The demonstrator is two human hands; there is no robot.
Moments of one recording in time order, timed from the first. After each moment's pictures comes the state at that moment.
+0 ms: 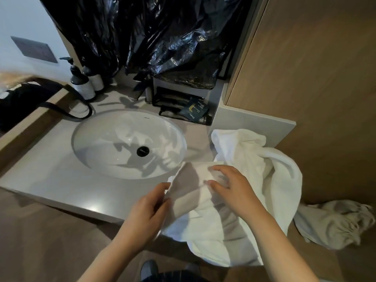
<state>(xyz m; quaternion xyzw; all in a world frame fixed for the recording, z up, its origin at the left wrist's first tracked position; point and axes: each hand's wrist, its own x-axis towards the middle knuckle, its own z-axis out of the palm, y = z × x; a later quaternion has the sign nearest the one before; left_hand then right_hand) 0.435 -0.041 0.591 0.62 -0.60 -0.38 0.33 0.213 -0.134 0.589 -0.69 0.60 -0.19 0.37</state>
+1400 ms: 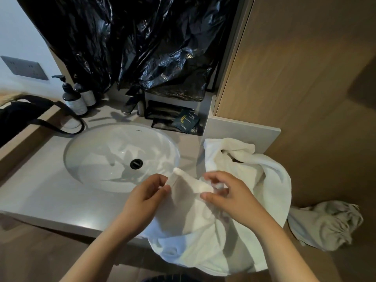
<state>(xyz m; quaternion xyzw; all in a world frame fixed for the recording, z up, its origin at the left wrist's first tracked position) 0.439 -0.074 0.630 0.61 -0.53 -0.46 0.37 0.208 -0.119 0.626 -0.67 0.56 -0.21 0.44</state>
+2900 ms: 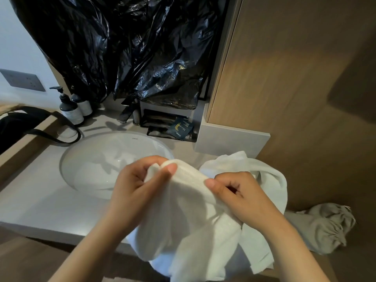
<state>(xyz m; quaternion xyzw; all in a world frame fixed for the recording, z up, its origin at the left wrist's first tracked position) 0.426 -0.072 0.688 0.52 -0.58 -0.33 0.54 0.206 -0.098 0.692 -0.76 0.48 -0.28 0.34</state>
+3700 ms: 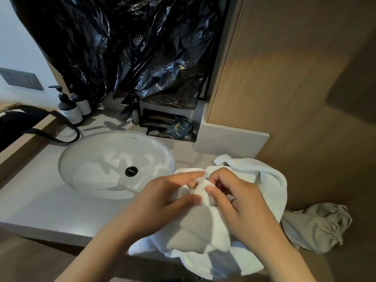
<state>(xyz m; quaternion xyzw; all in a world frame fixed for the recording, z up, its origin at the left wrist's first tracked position) 0.416 -0.077 0.681 0.47 -0.74 -0.36 0.32 0.217 -0.069 0.697 -0.78 0.50 -0.29 0.22</state>
